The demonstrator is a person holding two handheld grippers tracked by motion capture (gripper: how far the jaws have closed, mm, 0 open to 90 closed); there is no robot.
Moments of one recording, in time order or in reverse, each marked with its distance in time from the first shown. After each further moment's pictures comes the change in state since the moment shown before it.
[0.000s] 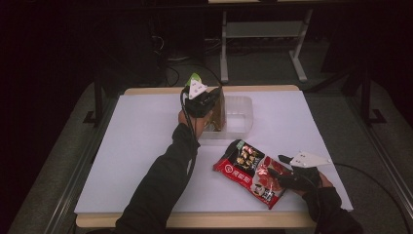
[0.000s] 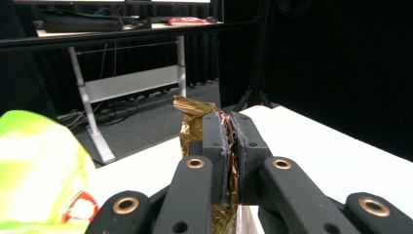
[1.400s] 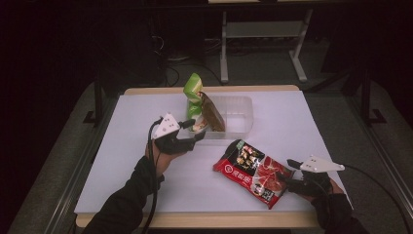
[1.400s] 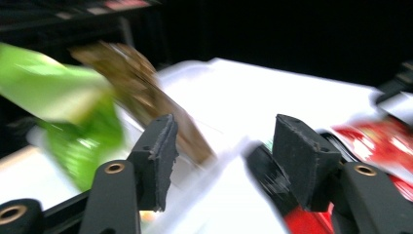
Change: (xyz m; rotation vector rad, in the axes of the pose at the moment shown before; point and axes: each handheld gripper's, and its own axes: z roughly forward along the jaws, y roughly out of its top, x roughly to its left) left arm -0.004 -0.053 -0.118 0.084 -0.253 0.132; right arm -0.004 -0.013 -0.022 0.011 -0.021 0.054
